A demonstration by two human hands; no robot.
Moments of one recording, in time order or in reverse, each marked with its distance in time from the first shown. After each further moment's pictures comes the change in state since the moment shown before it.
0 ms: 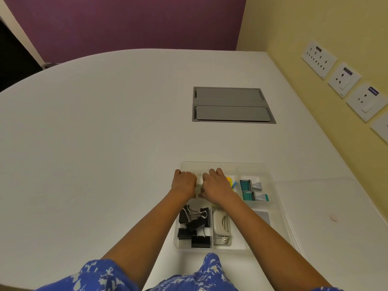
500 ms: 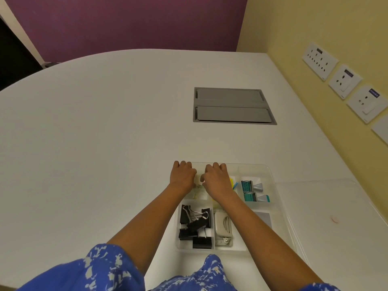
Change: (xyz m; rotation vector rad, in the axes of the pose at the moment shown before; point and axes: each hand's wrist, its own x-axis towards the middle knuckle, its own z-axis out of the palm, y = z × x) left_hand 0.012 -0.016 -0.004 0.084 0.147 0.030; right_hand 0.011 -0.001 -0.012 0.061 0.092 0.152
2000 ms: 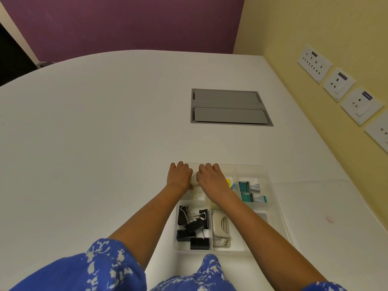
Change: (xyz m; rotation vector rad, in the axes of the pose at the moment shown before) left_hand 0.008 -0.003 0.010 -0.034 0.012 -0.015; right_hand -0.012 -0.006 -0.023 -0.235 0.066 -0.123
